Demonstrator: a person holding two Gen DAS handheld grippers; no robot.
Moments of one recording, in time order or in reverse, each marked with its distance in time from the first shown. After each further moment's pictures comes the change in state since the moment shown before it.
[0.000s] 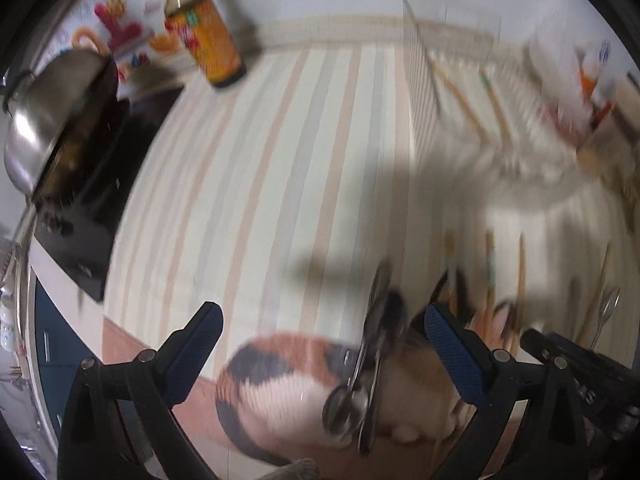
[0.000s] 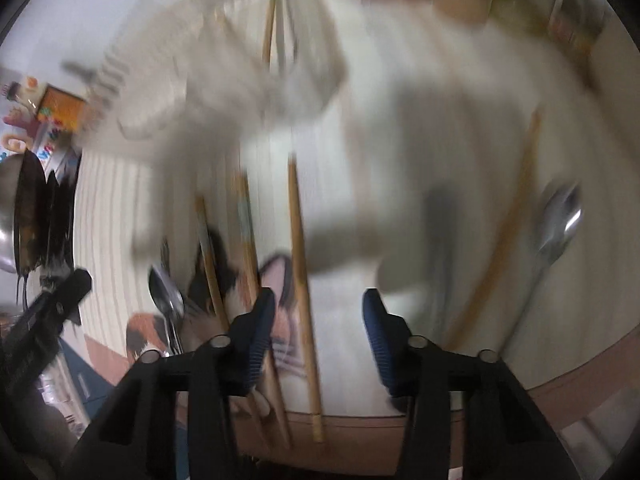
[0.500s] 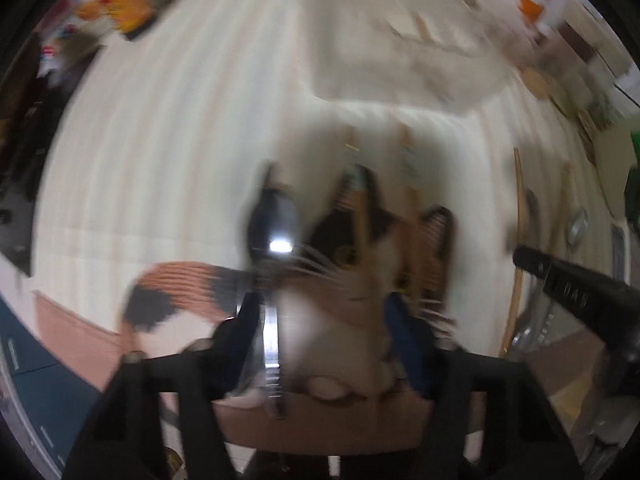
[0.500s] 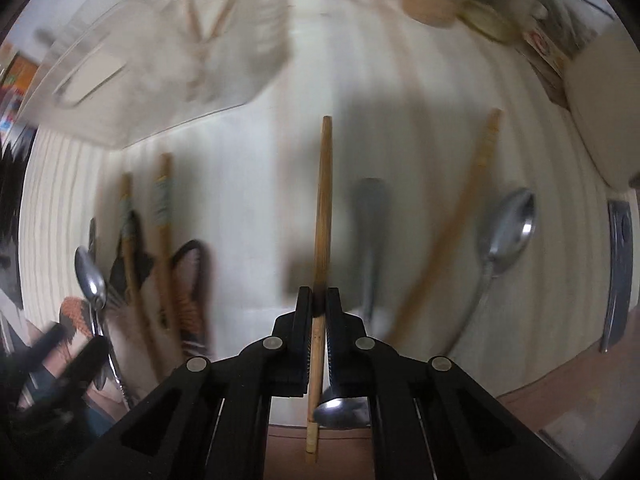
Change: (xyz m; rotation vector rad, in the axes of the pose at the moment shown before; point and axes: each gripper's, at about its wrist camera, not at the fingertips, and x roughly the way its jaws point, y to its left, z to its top) left arm 0.030 -0.063 -0.037 0.095 0.155 -0.214; right arm -0.011 -0.043 0.019 -0.034 -0.010 -0.209
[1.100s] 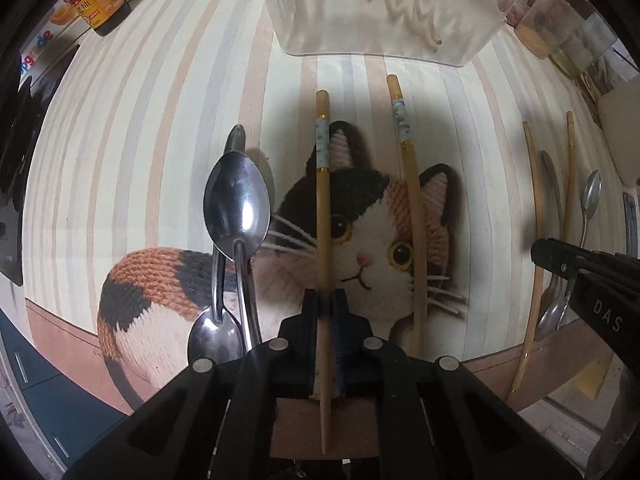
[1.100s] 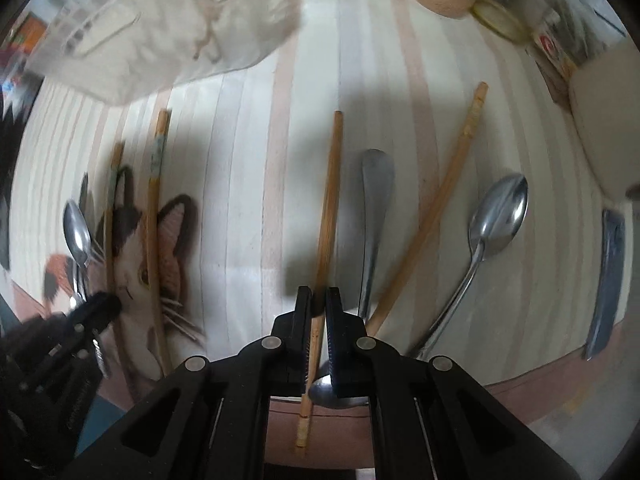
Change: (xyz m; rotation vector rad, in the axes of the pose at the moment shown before) left arm 0.029 -0.012 -0.011 0.053 0.048 0.031; right arm 0.007 0.034 -0.012 -0.110 0.064 -0.050
